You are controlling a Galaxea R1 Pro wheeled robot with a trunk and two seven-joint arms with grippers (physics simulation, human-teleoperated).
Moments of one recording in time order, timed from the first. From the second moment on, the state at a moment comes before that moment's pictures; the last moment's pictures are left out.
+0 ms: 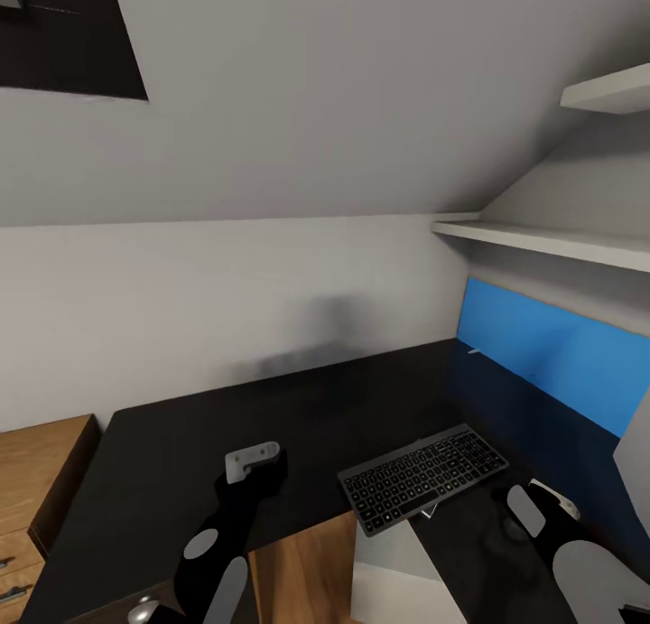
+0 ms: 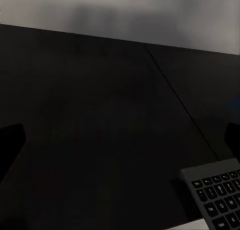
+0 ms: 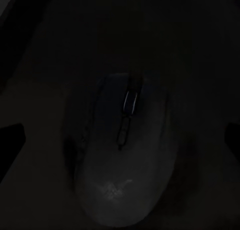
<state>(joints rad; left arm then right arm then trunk) -0.11 -0.12 -0.30 -1.61 0.31 0.38 0.43 -0.69 -0.20 -0.21 -0.36 -0.48 0.31 -0.41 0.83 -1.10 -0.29</state>
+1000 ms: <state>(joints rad) -0.11 -0.12 -0.30 -1.61 0.31 0.38 0.43 -0.69 -0.20 -0.20 -0.36 -0.48 0.31 -0.41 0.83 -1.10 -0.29</state>
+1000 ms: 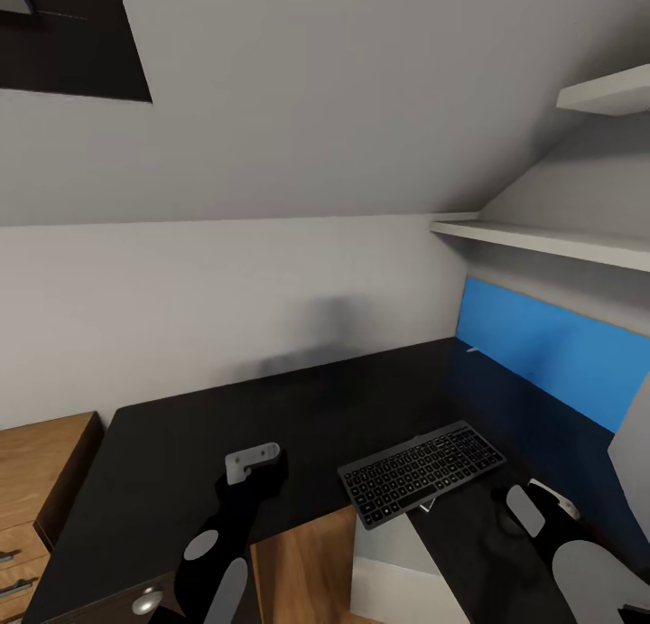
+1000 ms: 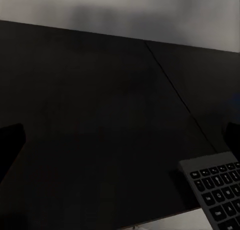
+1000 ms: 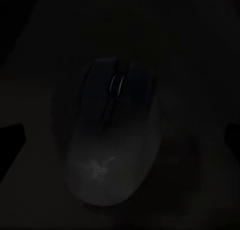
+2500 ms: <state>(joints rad) -0.11 -0.12 -0.30 -1.61 0.31 0.38 0.43 -0.69 -0.19 -0.20 -0.38 -0.47 0.31 -0.41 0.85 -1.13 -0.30</state>
